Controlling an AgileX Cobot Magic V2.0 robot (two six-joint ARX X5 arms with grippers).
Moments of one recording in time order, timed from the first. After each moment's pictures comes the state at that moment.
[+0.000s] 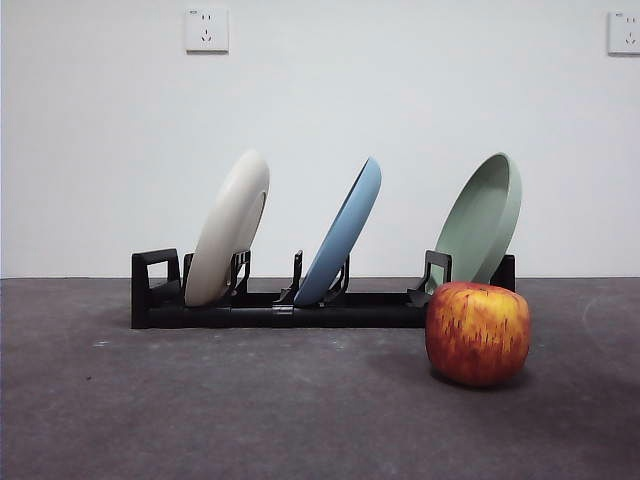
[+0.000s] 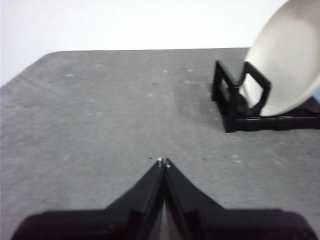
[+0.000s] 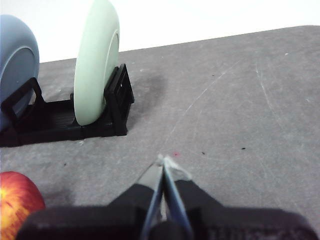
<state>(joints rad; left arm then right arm) -0.03 0.00 0.02 -0.18 -0.04 -0.02 0.08 0.01 0.02 -0.17 0.05 0.12</state>
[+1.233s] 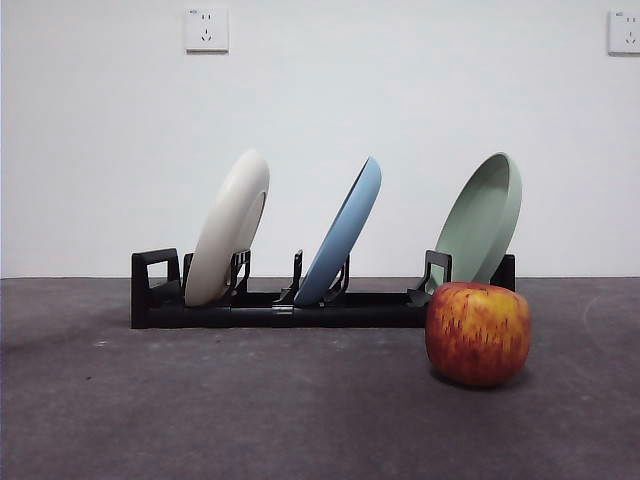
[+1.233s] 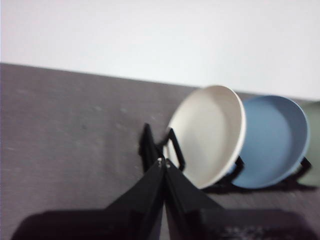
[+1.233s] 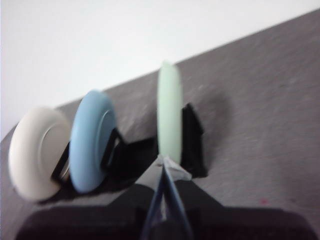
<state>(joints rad) -0.03 0.65 0.62 -0.21 0.21 -0.20 0.08 0.64 0.58 -0.20 -0.17 0.35</state>
